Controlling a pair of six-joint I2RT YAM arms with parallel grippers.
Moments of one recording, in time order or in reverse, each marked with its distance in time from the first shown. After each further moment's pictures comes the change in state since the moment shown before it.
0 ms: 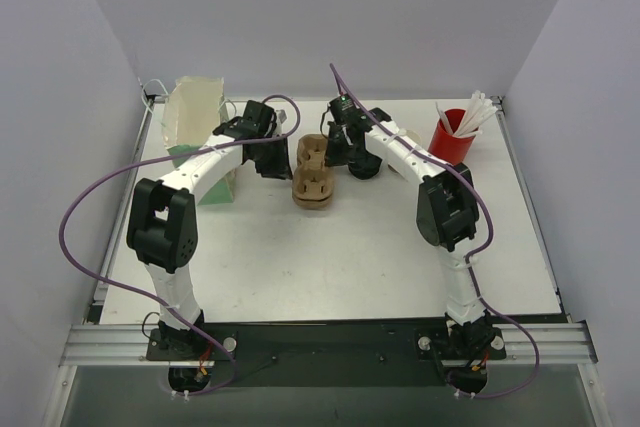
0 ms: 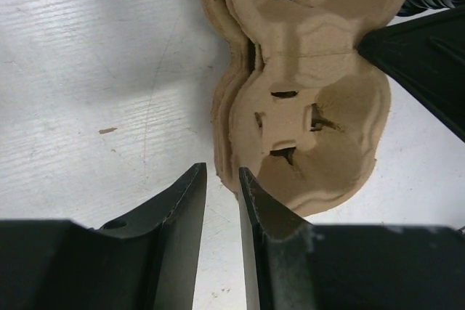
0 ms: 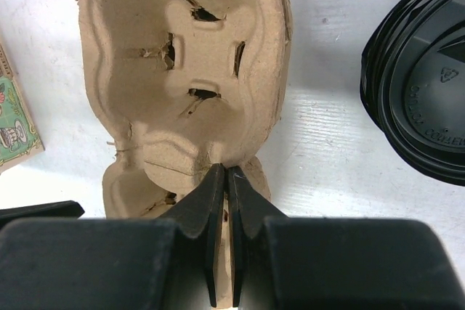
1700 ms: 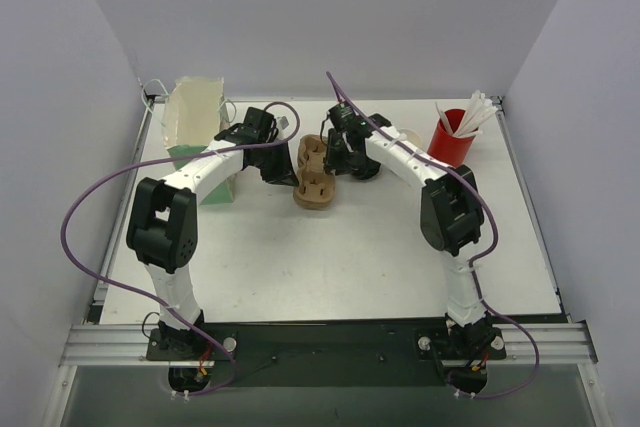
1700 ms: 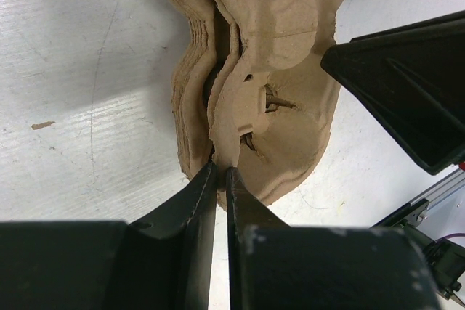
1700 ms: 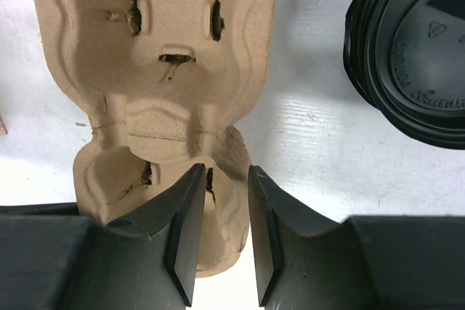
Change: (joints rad) left arm 0.000 -0.002 -0.076 0.081 0.147 -0.088; right arm 0.017 -0.050 -0.093 0.001 0.039 -0.034
